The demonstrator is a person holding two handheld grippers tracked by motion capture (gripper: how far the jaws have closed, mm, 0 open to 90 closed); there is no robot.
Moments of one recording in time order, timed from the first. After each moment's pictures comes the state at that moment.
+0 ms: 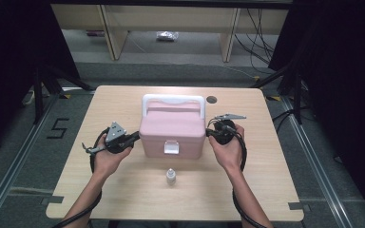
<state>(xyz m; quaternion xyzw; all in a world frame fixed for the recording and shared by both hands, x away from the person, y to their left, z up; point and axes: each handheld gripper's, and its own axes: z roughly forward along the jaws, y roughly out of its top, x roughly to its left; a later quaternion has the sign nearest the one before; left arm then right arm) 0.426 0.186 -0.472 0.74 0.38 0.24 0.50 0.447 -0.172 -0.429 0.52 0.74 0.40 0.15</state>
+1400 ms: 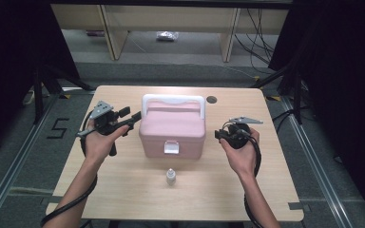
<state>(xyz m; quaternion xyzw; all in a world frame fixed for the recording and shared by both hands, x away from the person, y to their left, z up) 0.444 0.189 -0.397 0.66 0.43 0.22 0.57 0.425 -0.207 -0.417 0.53 0.72 0.41 0.17</state>
